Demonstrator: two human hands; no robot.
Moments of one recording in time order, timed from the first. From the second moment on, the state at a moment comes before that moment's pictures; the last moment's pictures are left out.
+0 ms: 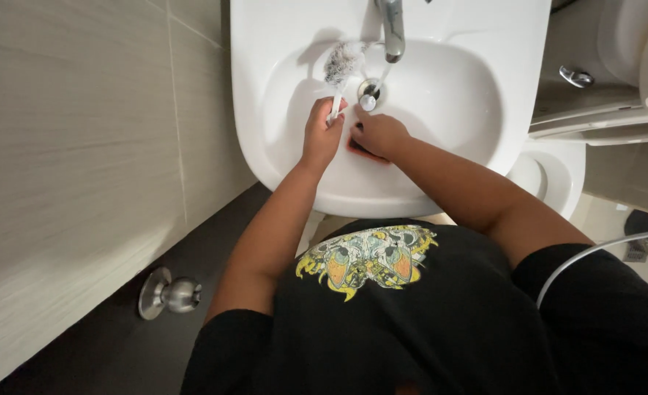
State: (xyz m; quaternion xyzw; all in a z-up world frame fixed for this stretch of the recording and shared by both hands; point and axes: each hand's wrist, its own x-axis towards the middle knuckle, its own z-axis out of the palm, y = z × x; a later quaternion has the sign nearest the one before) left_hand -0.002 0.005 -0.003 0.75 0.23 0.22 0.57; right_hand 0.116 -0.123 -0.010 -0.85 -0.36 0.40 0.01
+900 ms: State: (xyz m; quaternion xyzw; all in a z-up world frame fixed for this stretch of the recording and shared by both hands) left_hand 0.048 -0.017 -0.061 0.71 0.34 -0.14 0.59; right_hand 0.121 -0.125 0.038 -0.87 -0.15 0.42 0.21
